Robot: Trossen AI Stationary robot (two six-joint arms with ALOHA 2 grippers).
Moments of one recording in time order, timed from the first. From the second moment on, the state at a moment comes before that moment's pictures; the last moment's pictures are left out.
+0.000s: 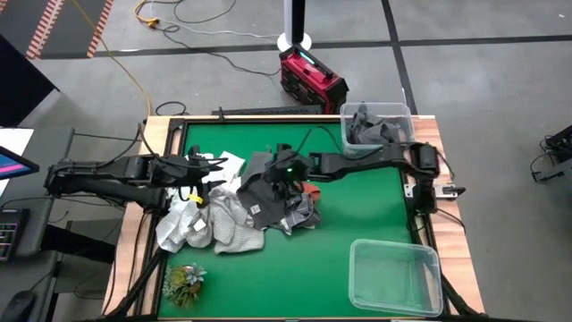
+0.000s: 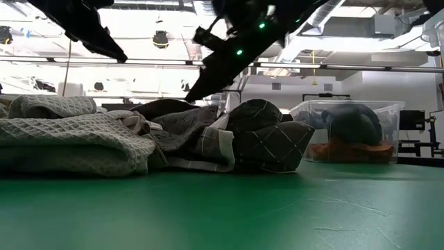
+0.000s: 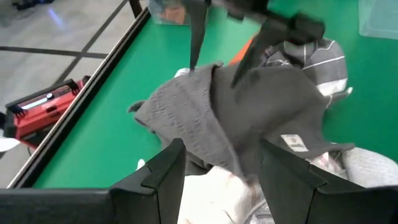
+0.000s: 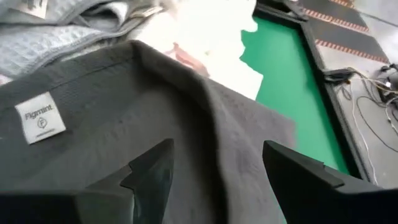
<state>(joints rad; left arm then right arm) -0.01 0.65 0.71 -0.59 -0.33 -0.05 -0.10 1.95 1.41 -0.08 0.18 -0.30</state>
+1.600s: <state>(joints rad) -0.01 0.60 0.71 -0.52 -0.34 -0.05 -0.21 1.26 1.95 0.13 0.62 -0.70</state>
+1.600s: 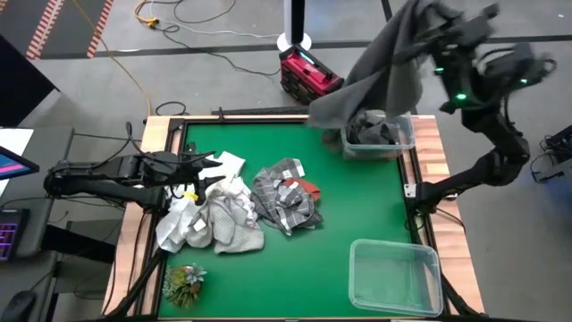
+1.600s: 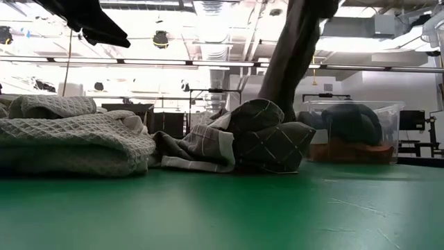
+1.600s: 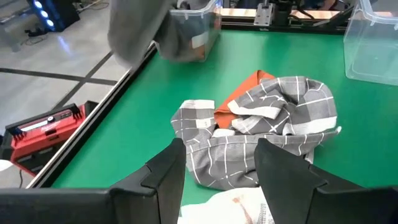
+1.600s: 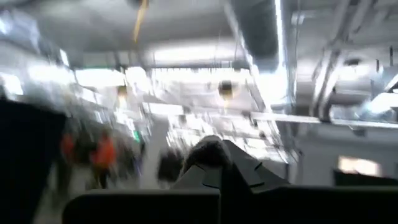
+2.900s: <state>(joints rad) 0.05 0.92 0.52 0.42 -0.21 0.09 -0.28 1.41 2.08 -0.39 1.12 -0.73</state>
